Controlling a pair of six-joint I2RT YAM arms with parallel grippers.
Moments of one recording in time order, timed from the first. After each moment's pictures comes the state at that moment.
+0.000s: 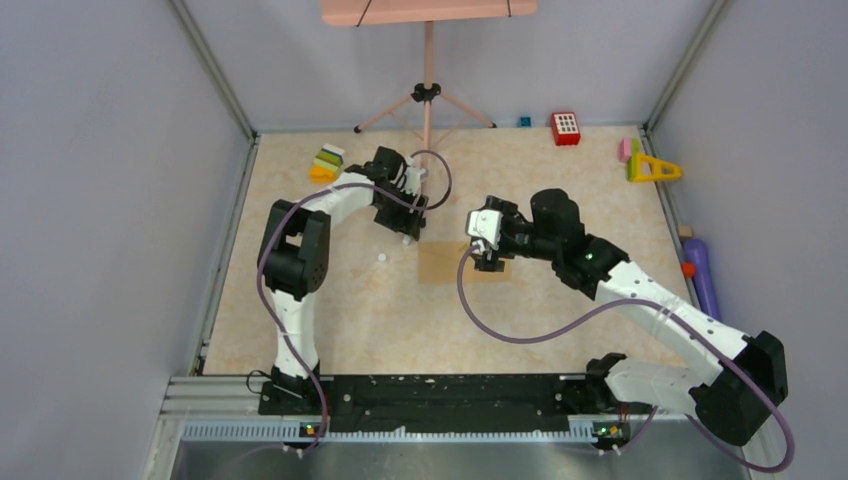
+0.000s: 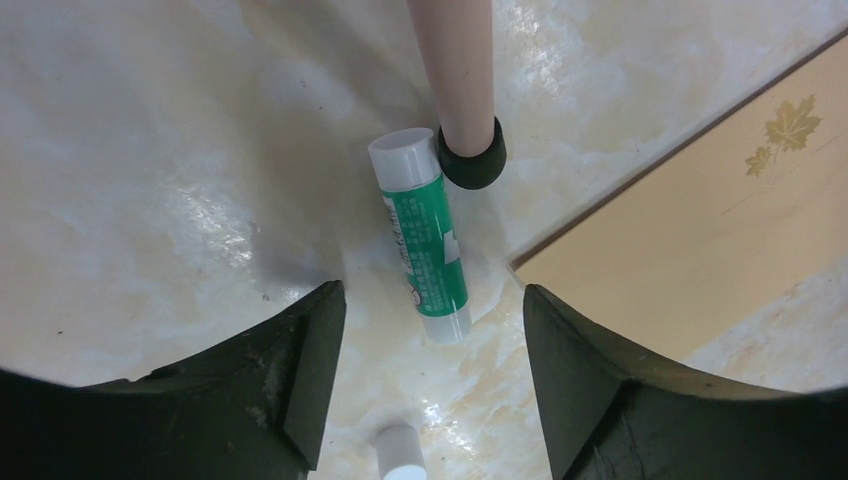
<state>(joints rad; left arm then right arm) -0.37 2.06 1.54 -0.64 0.30 0.08 0.66 1.11 0.90 -0.20 -0.41 -0.77</state>
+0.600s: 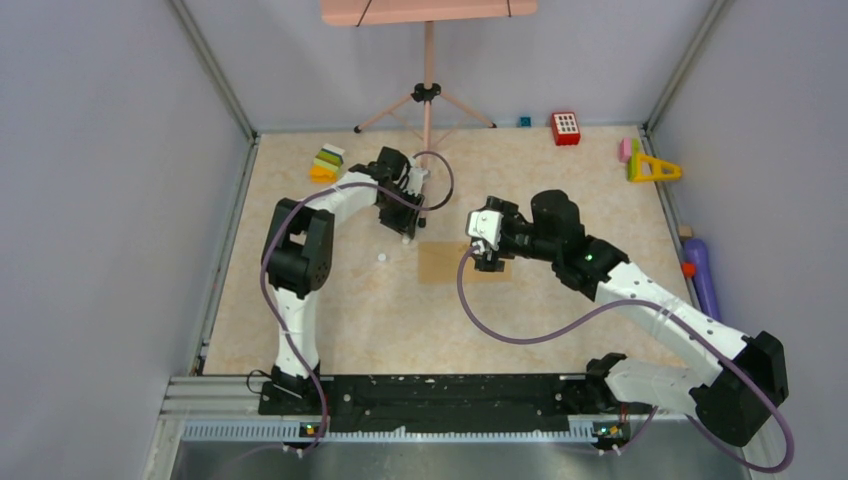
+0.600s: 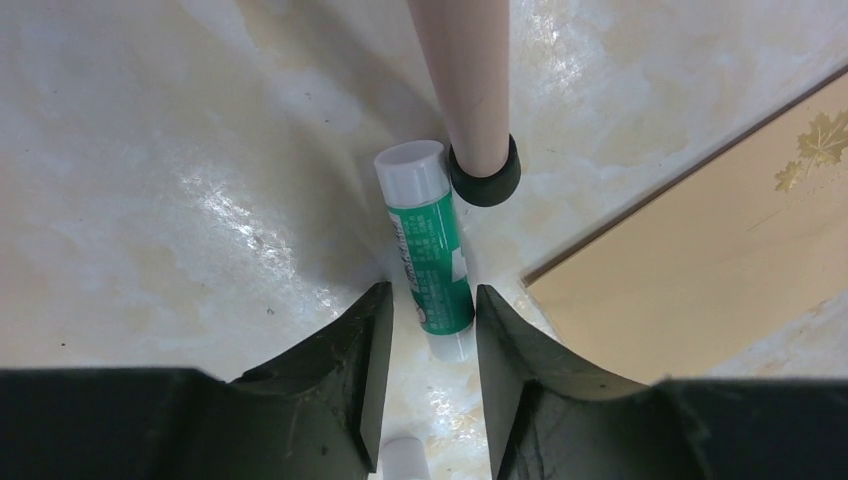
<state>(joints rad) -0.38 2.09 1.57 -0.65 0.26 0.08 0.66 1.11 0.89 -0.19 -0.40 -0.77</state>
